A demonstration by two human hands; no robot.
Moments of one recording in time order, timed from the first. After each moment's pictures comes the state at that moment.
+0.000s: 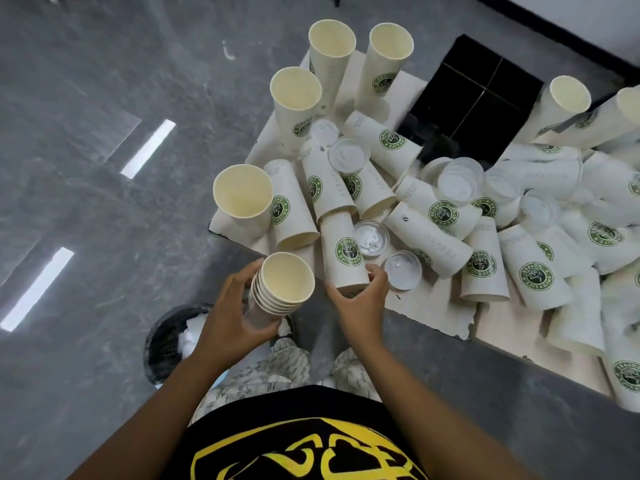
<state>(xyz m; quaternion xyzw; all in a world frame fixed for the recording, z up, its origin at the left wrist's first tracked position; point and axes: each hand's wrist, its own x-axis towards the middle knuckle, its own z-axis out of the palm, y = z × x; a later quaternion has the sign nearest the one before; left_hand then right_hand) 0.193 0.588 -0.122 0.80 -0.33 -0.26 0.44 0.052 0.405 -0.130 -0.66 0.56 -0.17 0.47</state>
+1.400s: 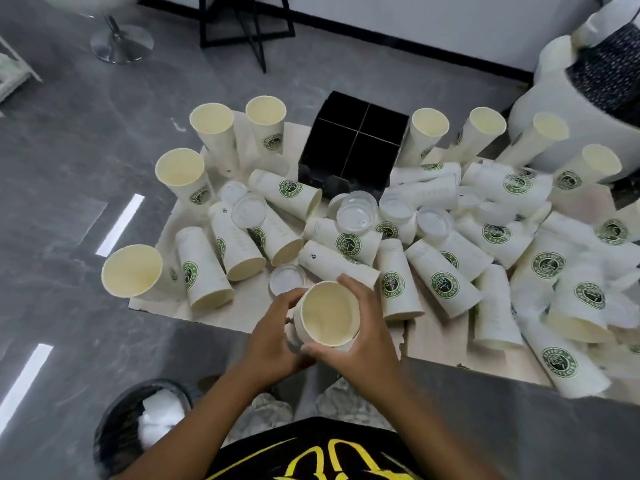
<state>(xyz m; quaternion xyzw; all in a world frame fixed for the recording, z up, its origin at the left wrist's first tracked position) 0.094 0.408 -0.064 0.73 -0.41 -0.36 0.41 -0.061 0.311 0.000 -0.76 0.38 -0.18 0.49</state>
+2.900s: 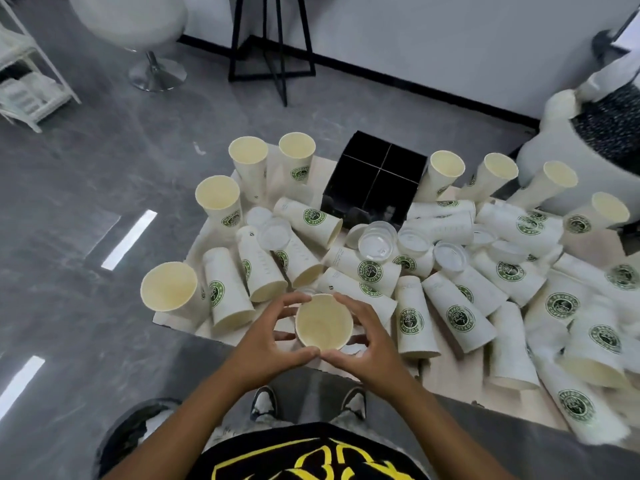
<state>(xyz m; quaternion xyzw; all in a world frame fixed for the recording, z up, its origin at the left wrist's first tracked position) 0.148 0.421 -0.023 0.69 -0.38 -0.39 0.47 -0.036 0.289 -0.022 -0.78 0.32 -0.13 0.53</state>
